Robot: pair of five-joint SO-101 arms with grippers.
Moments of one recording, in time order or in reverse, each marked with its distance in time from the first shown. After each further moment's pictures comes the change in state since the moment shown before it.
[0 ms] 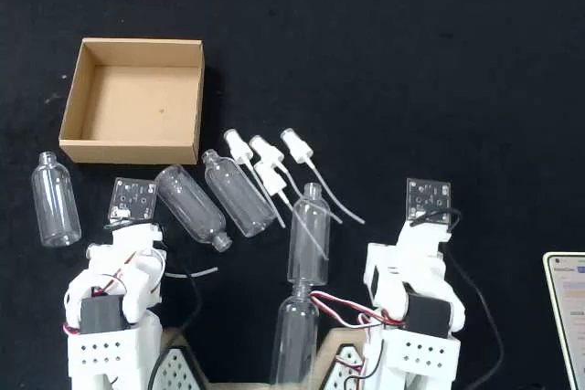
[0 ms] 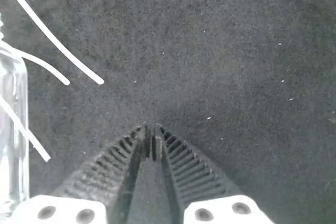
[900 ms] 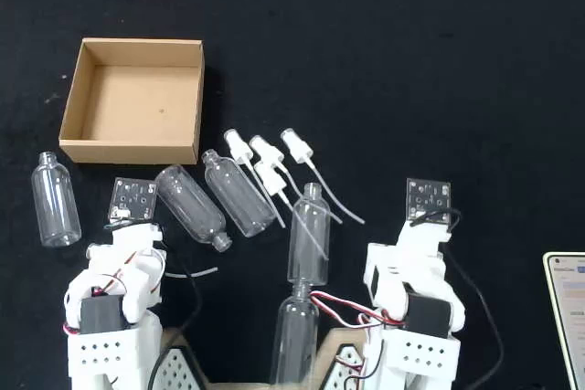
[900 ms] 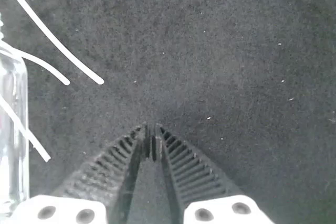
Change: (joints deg) left arm 0.0 0.0 0.0 0.0 0.0; right arm 0.0 0.0 0.0 0.0 0.0
